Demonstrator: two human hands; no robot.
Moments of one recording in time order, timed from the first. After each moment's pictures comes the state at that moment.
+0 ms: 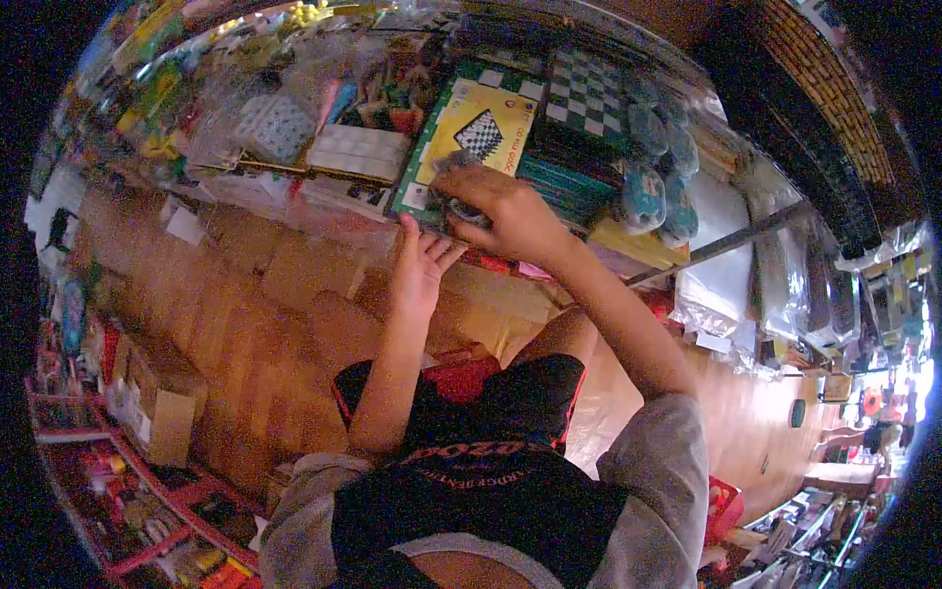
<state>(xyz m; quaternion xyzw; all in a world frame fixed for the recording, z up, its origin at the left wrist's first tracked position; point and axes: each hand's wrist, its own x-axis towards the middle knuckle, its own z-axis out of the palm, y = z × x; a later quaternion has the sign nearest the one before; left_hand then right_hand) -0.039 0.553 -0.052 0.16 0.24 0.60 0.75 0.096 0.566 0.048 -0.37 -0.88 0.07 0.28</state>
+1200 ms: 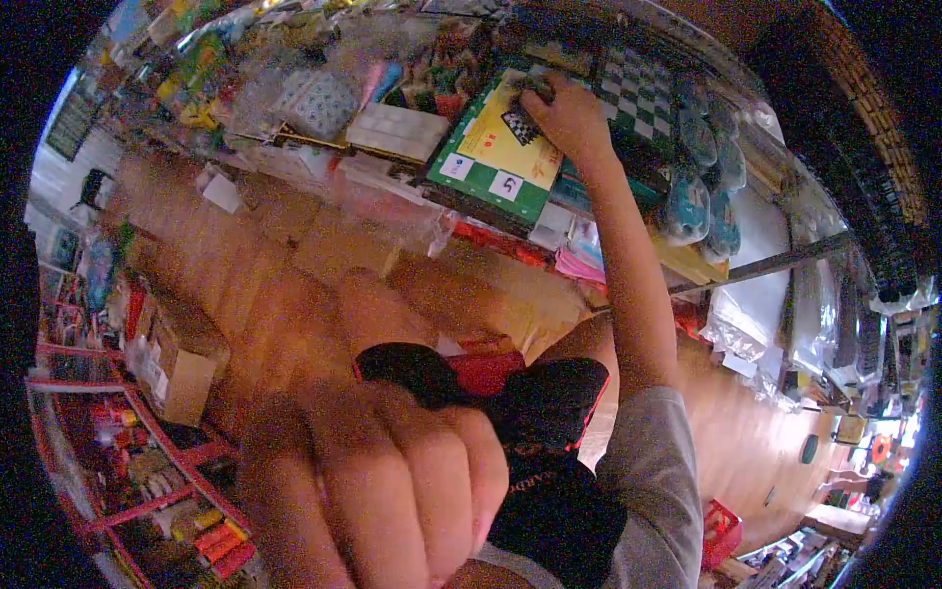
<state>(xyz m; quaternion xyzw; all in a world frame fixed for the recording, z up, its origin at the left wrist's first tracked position) -0.068 0.442 0.145 0.51 -0.23 0.54 0.63 0.122 0.665 0.050 -0.64 -0.71 -0.03 0.29</state>
